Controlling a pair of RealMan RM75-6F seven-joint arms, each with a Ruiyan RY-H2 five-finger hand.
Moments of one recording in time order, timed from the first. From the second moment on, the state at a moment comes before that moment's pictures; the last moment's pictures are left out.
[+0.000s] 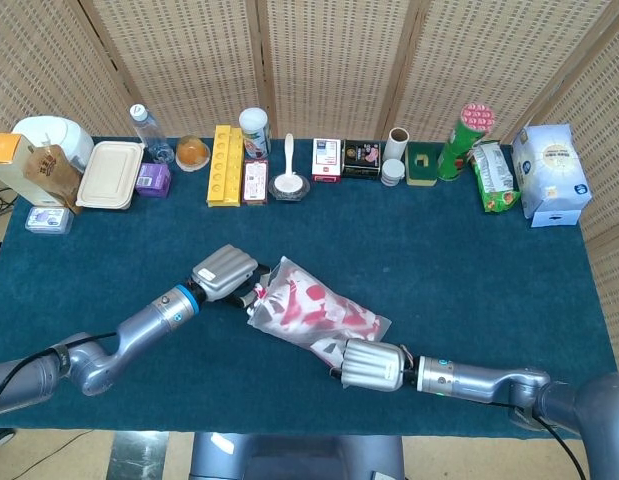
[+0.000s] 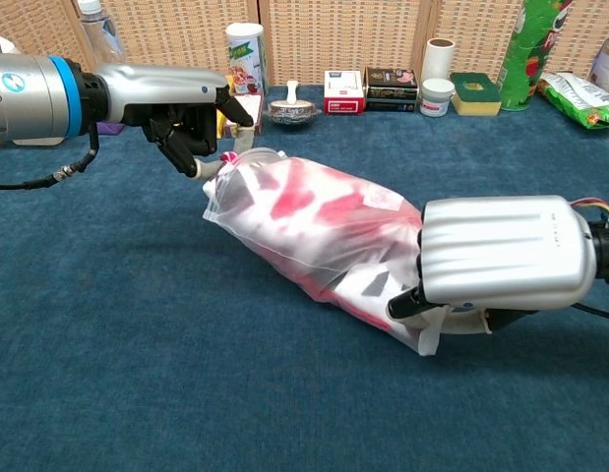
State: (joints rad) left arm -0.95 -1.36 -0.11 -1.49 1.35 0.70 -0.09; right arm 0.87 -1.50 -0.23 -1.12 -2.16 1.27 -0.06
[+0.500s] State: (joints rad) left arm -0.93 -1.34 -0.09 -1.47 1.36 0.70 -0.12; right arm 0.85 -1.45 -0.25 -1.15 -2.14 1.27 -0.08
